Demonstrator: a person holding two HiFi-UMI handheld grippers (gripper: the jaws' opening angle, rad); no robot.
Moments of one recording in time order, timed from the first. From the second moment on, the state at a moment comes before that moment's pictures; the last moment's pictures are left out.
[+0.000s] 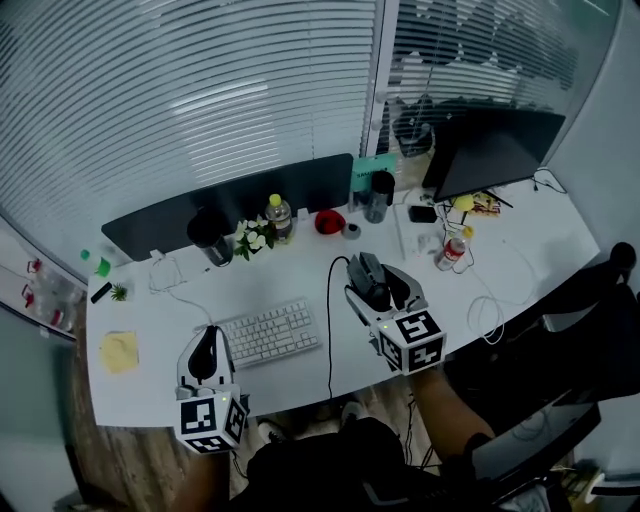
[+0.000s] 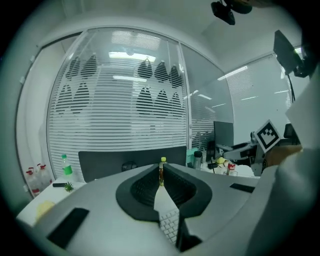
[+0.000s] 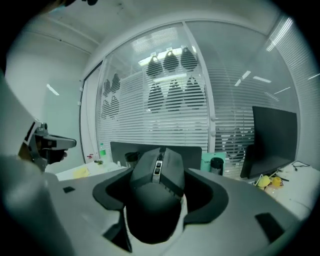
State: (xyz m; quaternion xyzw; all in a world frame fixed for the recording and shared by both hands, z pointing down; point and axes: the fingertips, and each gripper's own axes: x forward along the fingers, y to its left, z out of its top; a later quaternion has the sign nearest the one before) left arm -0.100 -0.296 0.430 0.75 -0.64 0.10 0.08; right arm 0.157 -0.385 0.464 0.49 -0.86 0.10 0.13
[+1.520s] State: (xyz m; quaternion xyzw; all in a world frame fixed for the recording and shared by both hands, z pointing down) left arm -0.088 -0.284 0.538 0.70 -0.66 0.15 0.21; right arm 0.177 -0.428 0.756 0.44 -0.79 0.24 0.34
